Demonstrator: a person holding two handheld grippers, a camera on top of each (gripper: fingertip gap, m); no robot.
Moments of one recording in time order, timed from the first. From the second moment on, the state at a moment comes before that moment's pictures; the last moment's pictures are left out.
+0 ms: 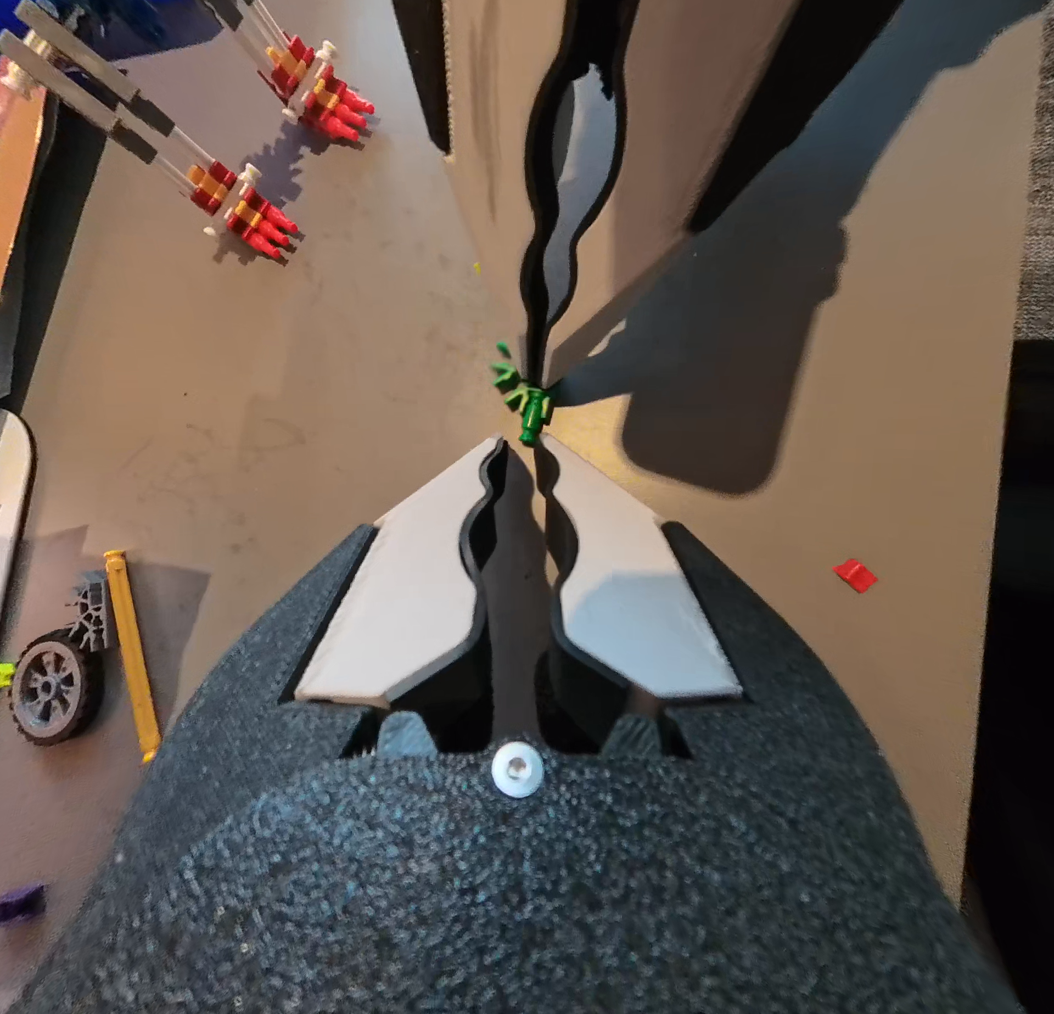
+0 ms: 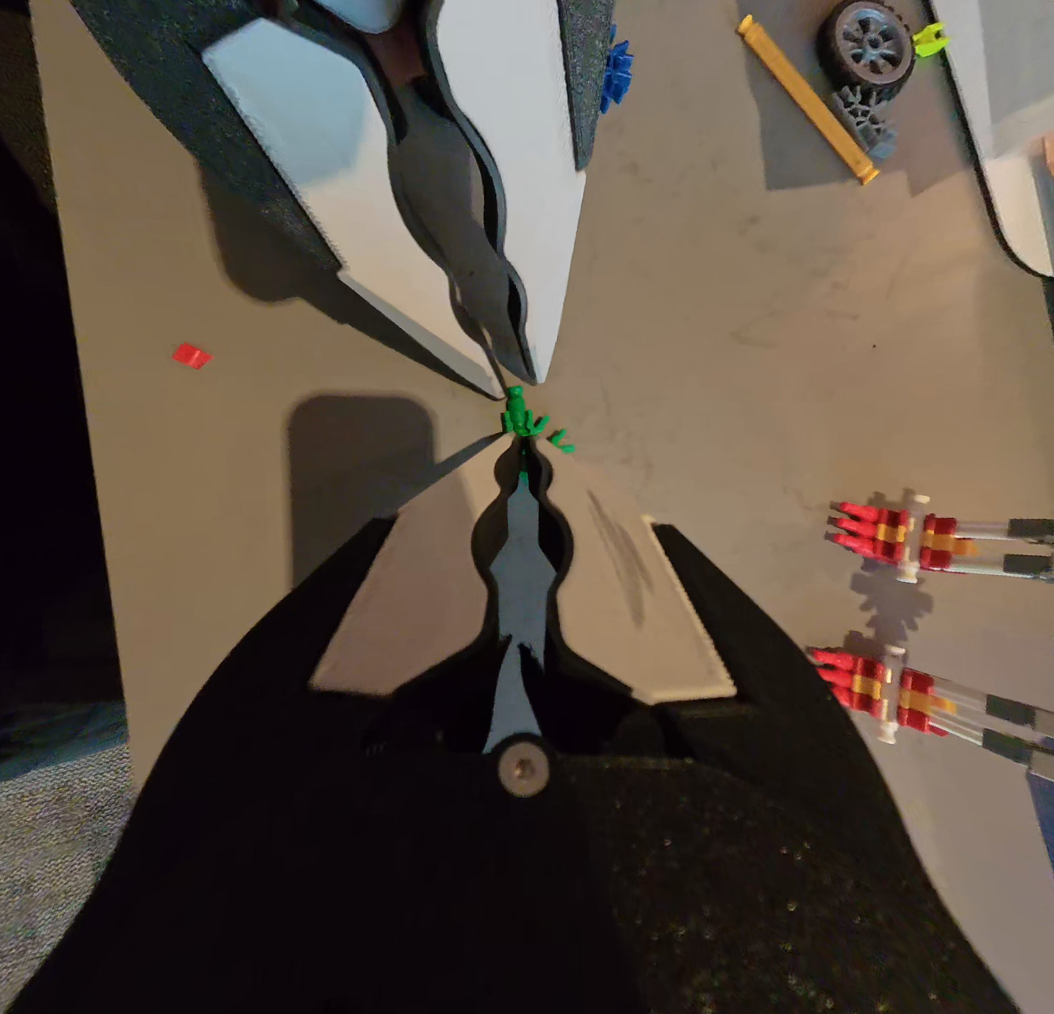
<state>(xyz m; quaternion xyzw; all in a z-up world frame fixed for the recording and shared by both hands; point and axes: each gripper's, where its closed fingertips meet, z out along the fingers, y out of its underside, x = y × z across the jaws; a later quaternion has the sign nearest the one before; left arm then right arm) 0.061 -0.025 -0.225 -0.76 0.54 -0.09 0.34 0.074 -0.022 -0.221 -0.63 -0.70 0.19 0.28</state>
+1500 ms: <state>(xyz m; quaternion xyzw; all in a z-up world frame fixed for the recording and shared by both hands) -0.125 0.023 -0.211 -0.86 0.40 -0.02 0.32 0.079 -0.010 -0.220 -0.64 -0.68 0.22 0.29</state>
